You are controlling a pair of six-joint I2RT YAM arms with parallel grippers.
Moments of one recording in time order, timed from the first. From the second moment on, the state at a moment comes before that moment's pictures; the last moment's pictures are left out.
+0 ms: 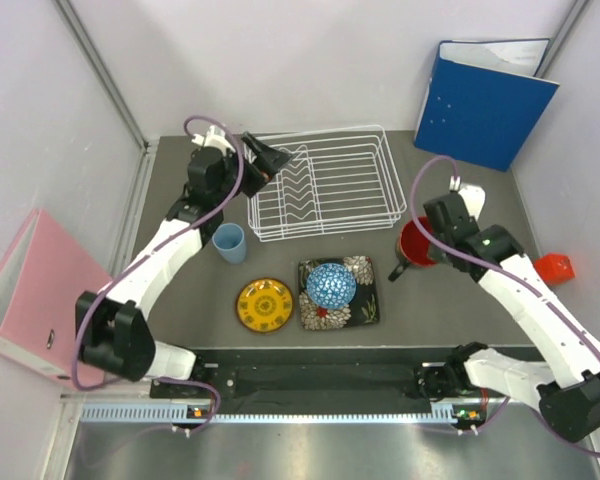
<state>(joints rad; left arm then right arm) -0.32 1.42 1.15 0.08 0.26 -0.98 0.47 1.04 1.11 -0.99 0.53 0.58</state>
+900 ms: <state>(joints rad) -0.42 1.12 0.97 -0.05 0.16 -0.88 0.30 1.33 0.82 -0.65 0.34 0.63</state>
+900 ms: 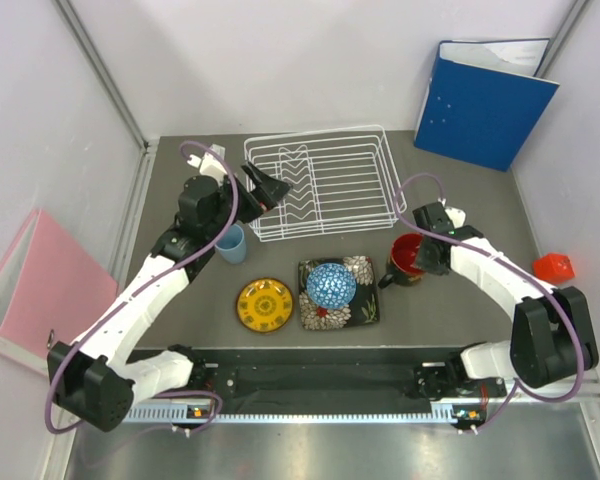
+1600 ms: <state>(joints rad) -0.49 1.13 0.97 -0.07 0.10 -0.86 0.30 1.17 0.87 -0.64 0.31 0.58</state>
